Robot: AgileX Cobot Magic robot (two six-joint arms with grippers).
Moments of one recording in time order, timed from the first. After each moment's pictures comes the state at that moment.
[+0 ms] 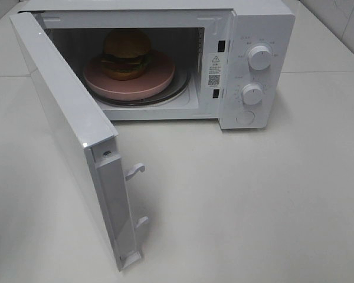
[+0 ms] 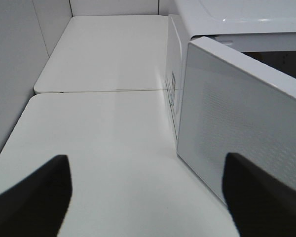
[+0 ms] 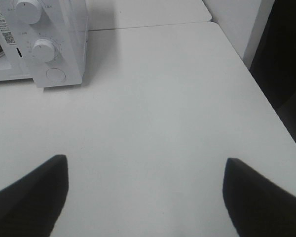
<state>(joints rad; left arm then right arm) 0.01 0.52 -0.48 -0.11 0.37 0.17 -0.01 0.00 -0.51 -0.09 1.00 0.09</state>
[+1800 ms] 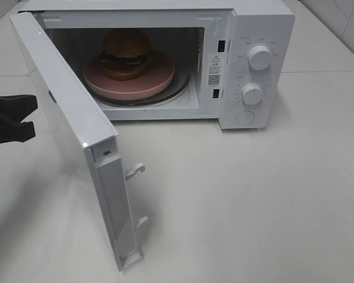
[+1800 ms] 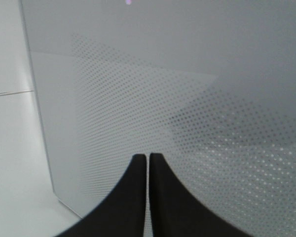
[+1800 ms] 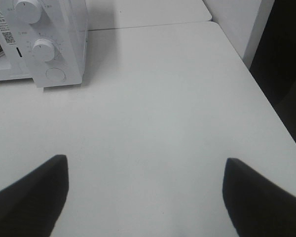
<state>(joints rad) -0.10 1.59 -0.39 0.52 -0.90 -0.31 -0.01 0.00 -0.51 -0.09 1.00 0.09</state>
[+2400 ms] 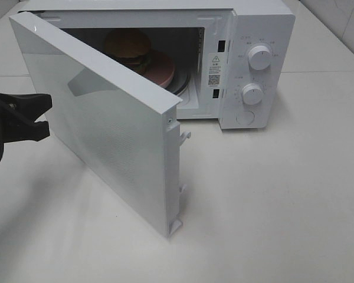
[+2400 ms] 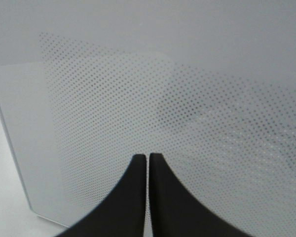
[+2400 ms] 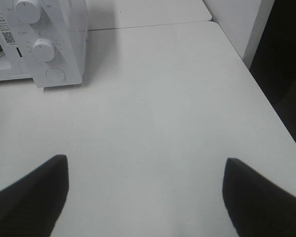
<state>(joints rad) -0.17 1.63 -0.43 0.49 -0.90 -0.29 -0.01 0.00 -0.51 -0.09 1.00 0.09</state>
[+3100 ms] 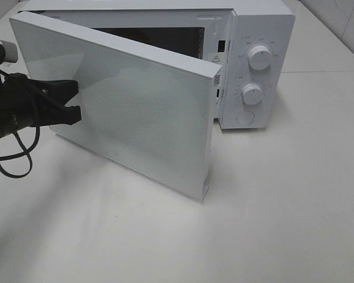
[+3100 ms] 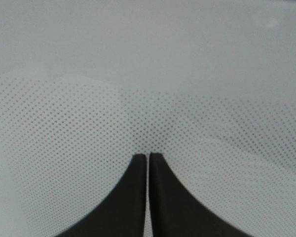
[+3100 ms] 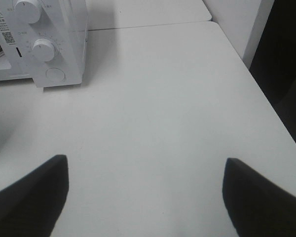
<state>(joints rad) -0.29 1.73 -0.55 0.35 -0.90 -0.23 -0.01 0.00 -0.51 -0.09 1.00 0.09</state>
